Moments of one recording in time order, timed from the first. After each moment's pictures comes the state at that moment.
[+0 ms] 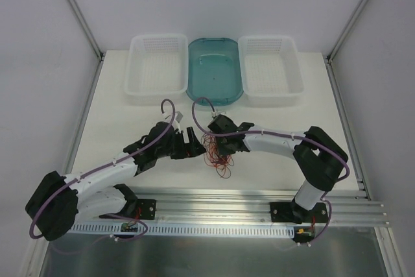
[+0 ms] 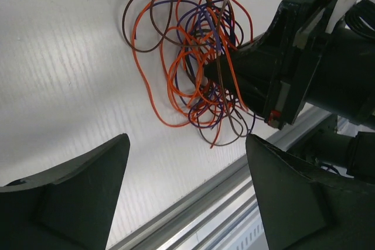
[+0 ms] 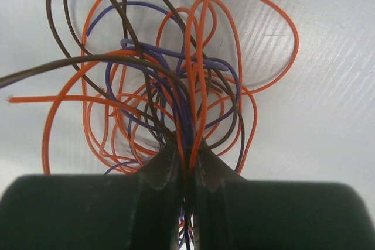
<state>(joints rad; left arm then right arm) -0.70 1.03 0.46 -0.05 0.15 -0.81 0.94 1.69 1.00 -0.45 0.19 0.58</state>
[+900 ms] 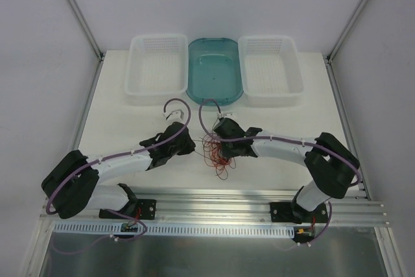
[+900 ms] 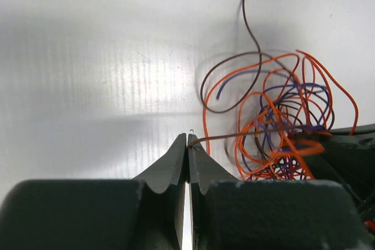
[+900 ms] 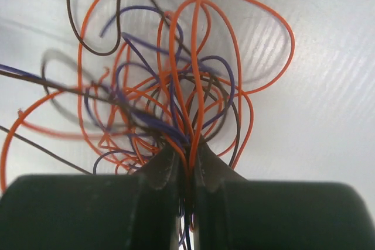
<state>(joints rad) -0.80 1.30 0.54 0.01 -0.23 -0.85 0.94 1.62 0.92 -0.39 0.22 0.61</state>
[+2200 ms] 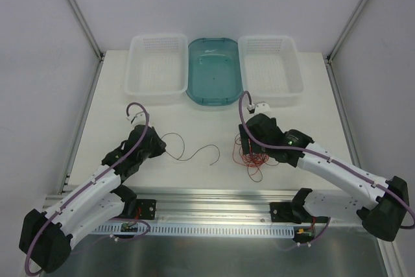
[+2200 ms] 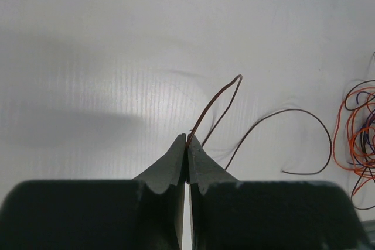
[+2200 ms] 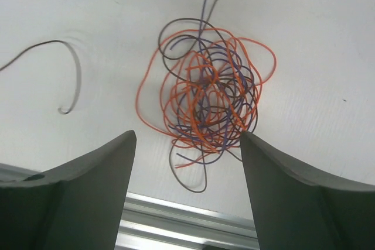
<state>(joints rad) -0.53 0.76 0.43 -0.36 -0.21 -0.74 0.88 1.08 0.89 -0.75 0.42 0.49</state>
